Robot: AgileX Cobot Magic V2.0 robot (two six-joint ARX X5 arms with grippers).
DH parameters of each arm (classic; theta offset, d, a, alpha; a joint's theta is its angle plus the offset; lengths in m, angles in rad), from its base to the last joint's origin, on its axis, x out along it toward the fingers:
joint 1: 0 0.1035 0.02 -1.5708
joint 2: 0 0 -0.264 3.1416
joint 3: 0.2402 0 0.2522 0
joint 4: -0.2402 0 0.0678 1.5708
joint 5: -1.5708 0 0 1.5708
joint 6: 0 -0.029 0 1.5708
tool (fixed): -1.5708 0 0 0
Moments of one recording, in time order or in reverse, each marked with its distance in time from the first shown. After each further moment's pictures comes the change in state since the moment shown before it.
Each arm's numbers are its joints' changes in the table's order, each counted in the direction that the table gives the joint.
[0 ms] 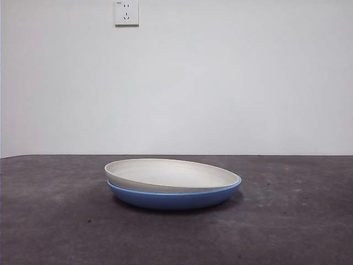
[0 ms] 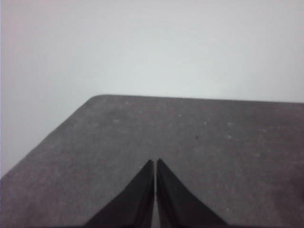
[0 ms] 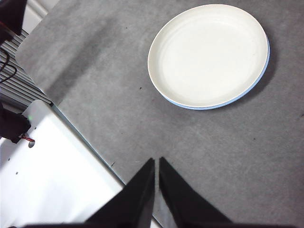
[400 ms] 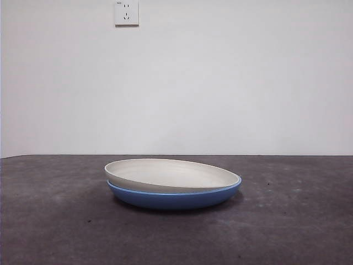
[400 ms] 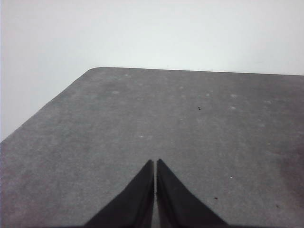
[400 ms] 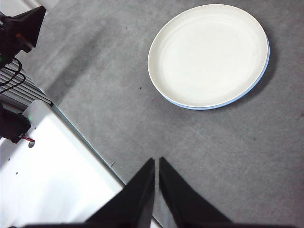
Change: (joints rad) left arm 0.000 -0.007 -0.062 -0.034 0.000 0.000; right arm 0.000 0.000 0.000 0.000 0.000 0.000
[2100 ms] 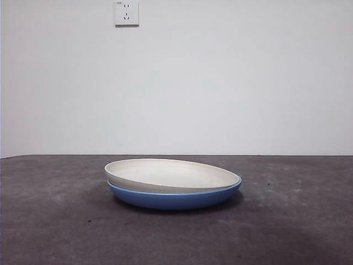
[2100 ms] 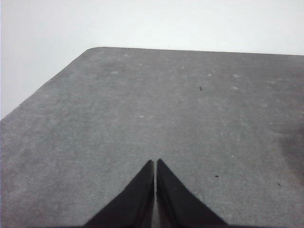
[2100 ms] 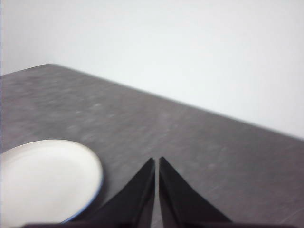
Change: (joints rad) left arm 0.000 0.000 0.000 -0.069 0.000 0.000; right arm -0.428 -0.476 -0.484 0.717 0.095 0.209
